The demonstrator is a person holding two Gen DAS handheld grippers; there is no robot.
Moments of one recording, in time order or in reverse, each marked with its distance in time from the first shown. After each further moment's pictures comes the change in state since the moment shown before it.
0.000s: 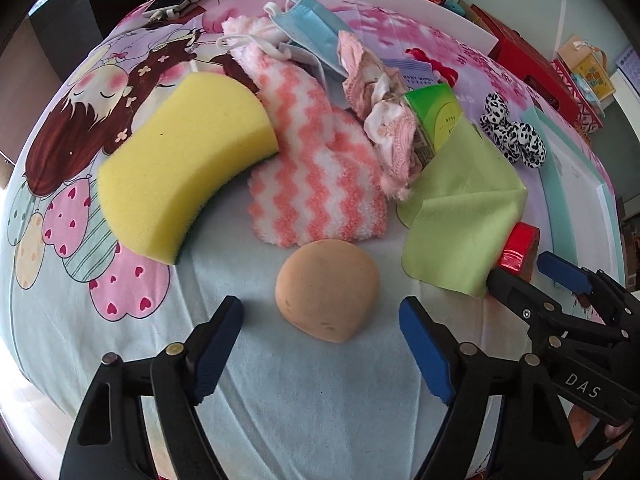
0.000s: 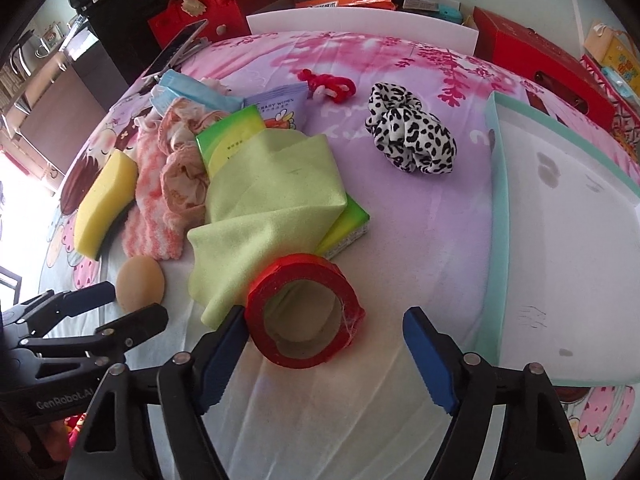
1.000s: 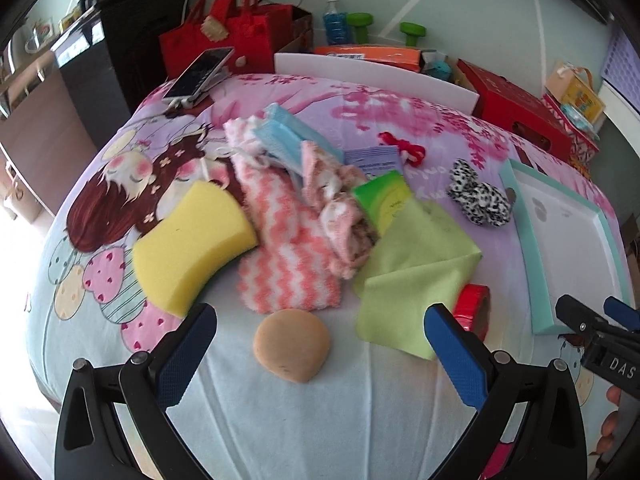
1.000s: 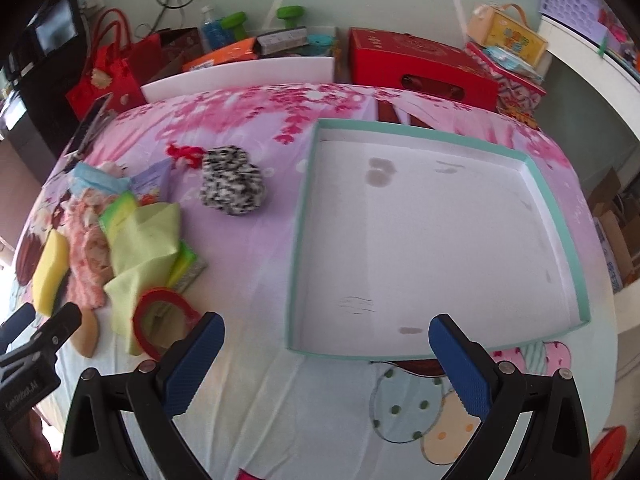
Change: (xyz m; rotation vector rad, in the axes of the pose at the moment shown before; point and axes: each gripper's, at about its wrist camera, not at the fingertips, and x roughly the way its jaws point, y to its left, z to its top) left arm -0.046 -0.035 0.005 0.001 -0.269 0.099; right arm -0.064 -0.068 -0.014 0.193 -0.124 -0.227
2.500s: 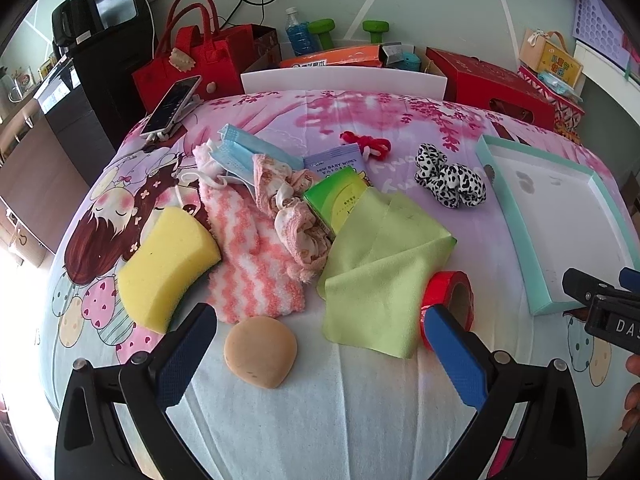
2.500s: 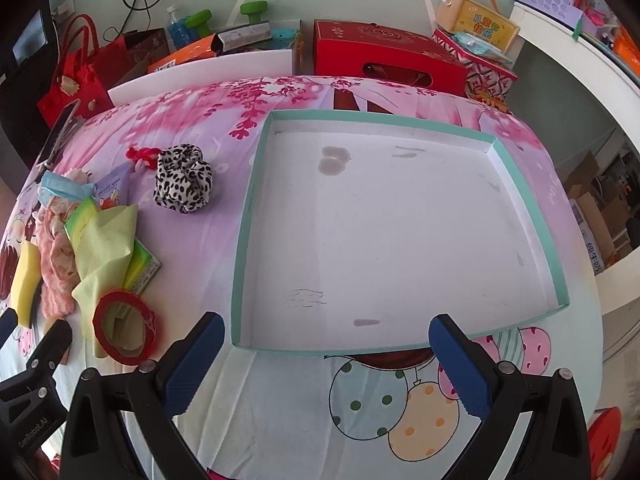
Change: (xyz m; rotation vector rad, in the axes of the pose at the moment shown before) left arm -0.002 -0.038 -0.008 0.154 -0.060 0.024; right arm 0.005 -0.030 -0.004 0.068 0.029 -0.107
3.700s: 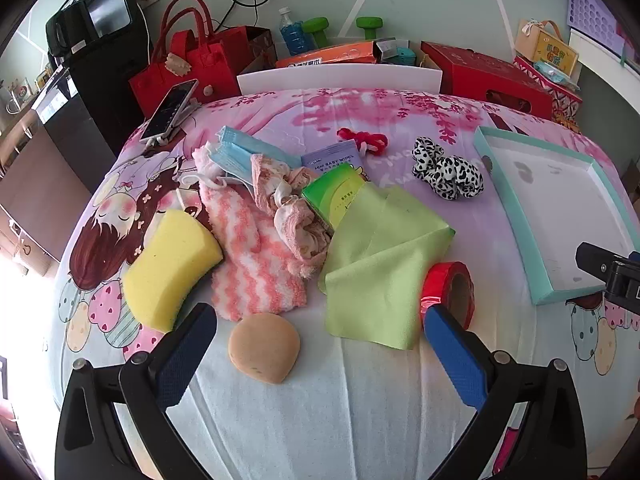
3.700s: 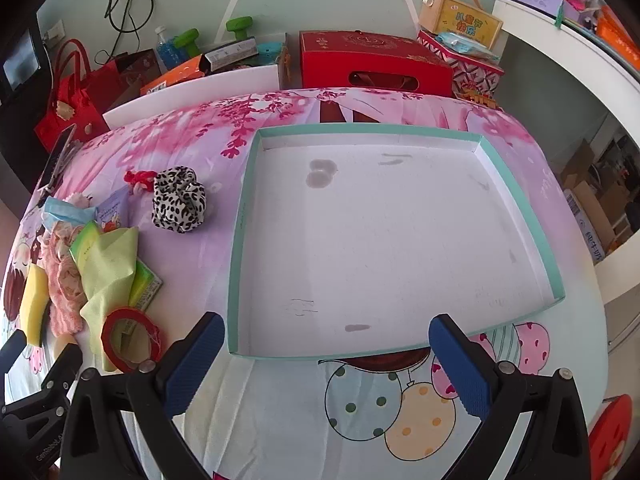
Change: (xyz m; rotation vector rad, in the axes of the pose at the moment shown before) left arm 0.000 0.018 0.021 0.033 0.041 -0.018; right arm -0.009 -0.016 0.001 0.050 -0.035 0.024
